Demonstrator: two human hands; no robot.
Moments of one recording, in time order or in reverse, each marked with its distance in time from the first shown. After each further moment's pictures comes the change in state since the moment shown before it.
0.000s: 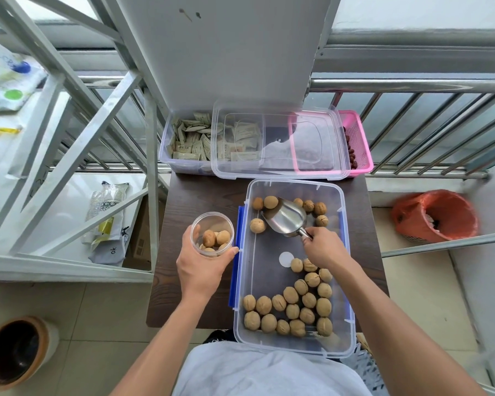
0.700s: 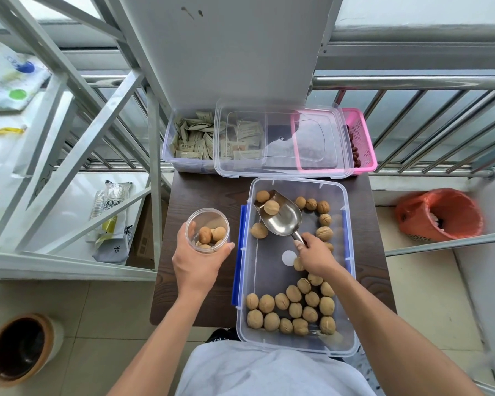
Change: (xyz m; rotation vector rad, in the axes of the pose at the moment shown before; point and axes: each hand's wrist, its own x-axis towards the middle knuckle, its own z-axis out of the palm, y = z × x) left_hand 0.004 0.007 -0.010 0.009 0.037 -0.019; right_hand 0.005 0.007 0.040 0.290 -0.081 0.036
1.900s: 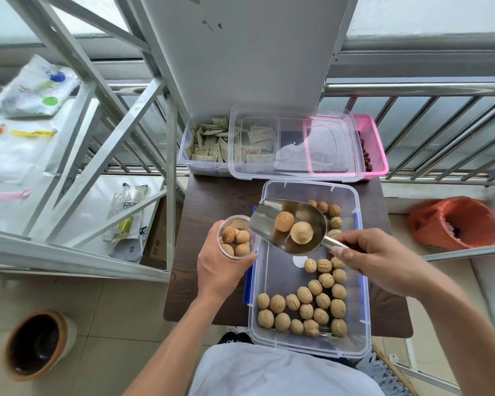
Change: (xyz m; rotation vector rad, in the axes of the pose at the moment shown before) left_hand -0.022 0.017 -0.006 0.103 -0.118 0.247; right_hand -0.119 -0.054 -0.115 0.007 -0.250 -0.397
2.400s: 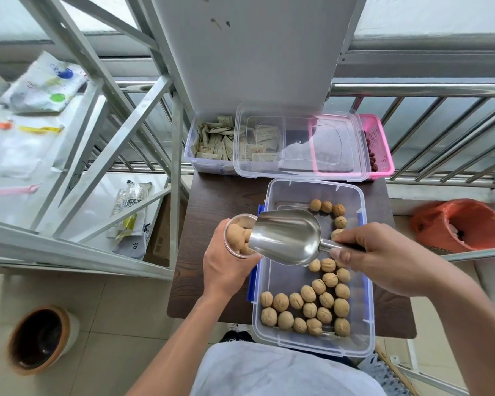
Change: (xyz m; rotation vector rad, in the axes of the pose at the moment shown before) left_hand 0.000 -0.011 0.006 -0.004 0.000 -0.029; right_hand -0.011 -0.051 -0.003 -0.301 -0.067 0.018
